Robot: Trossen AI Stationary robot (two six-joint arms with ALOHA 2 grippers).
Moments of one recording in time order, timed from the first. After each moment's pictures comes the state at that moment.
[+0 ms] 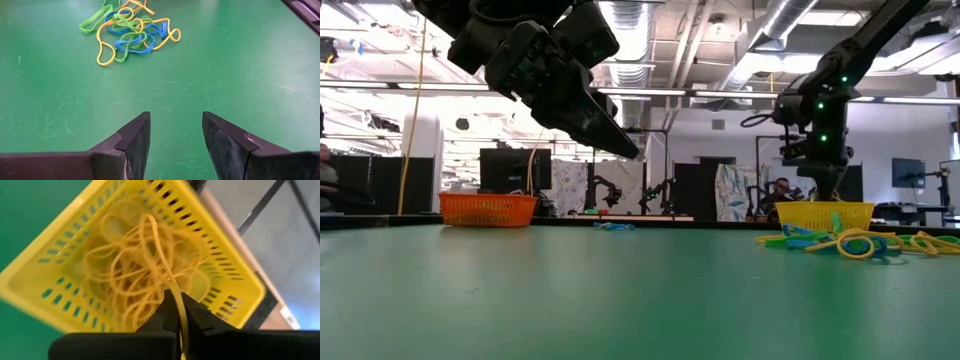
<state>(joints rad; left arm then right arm) -0.12 1.61 0.82 0.16 0.06 0.04 -1.03 1.48 0.91 -0.65 0.31 -0.31</state>
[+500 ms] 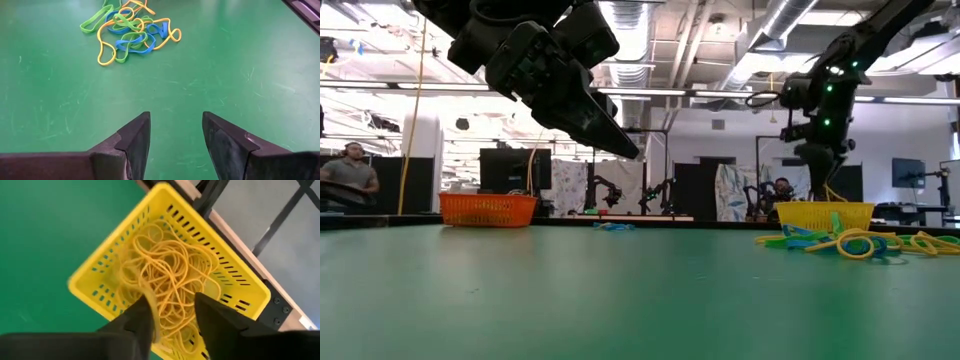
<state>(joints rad) -0.12 1.61 0.82 0.16 0.06 0.04 -1.04 1.38 0.91 -0.68 0.19 -0.28</state>
